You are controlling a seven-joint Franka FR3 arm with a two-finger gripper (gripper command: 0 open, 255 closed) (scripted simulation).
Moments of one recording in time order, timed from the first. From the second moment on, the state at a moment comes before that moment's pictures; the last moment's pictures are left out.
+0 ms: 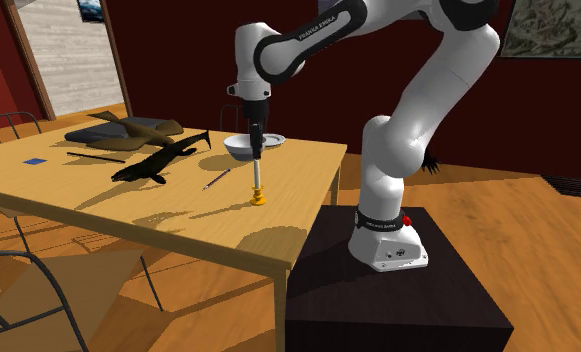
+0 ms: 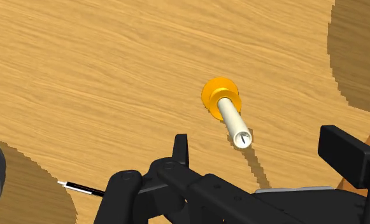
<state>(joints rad) -0.03 -0.57 -0.25 -2.64 -0.16 2.07 -0.25</state>
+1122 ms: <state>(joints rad) -0.03 -0.51 -0.27 -2.70 -0.17 2.20 -0.26</state>
